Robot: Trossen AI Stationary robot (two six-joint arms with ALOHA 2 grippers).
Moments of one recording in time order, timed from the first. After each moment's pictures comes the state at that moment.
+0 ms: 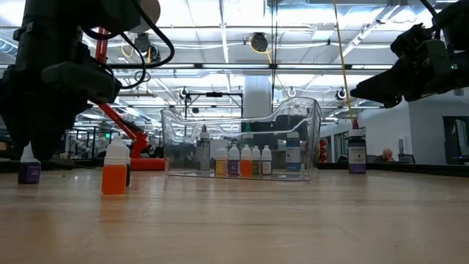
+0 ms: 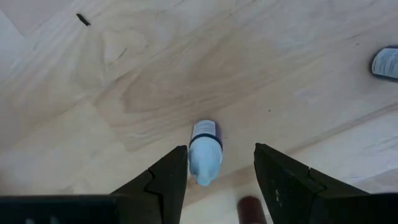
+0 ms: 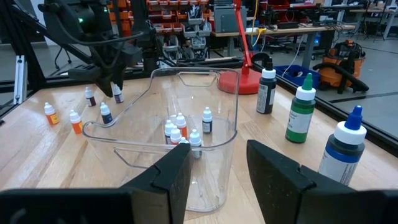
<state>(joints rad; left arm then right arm) -0.36 1.60 0.93 -0.94 0.05 -1.43 -0.06 0.21 0.02 0.08 0.16 0.07</state>
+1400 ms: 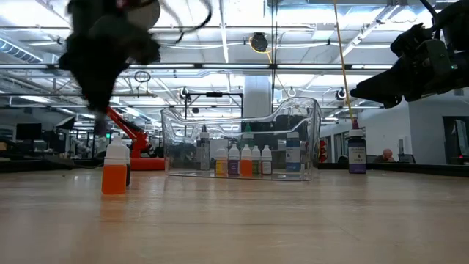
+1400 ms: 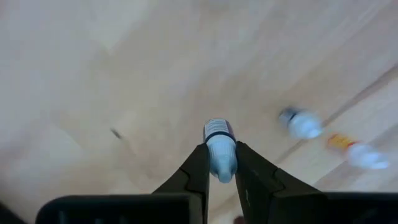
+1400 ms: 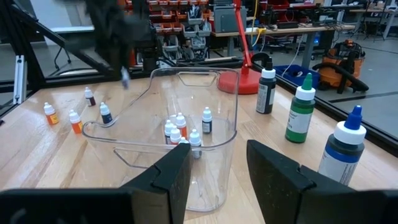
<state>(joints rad) -0.24 1.57 1.17 -1.10 -0.10 -1.06 -0.06 0.21 0.02 0.08 0.16 0.07</state>
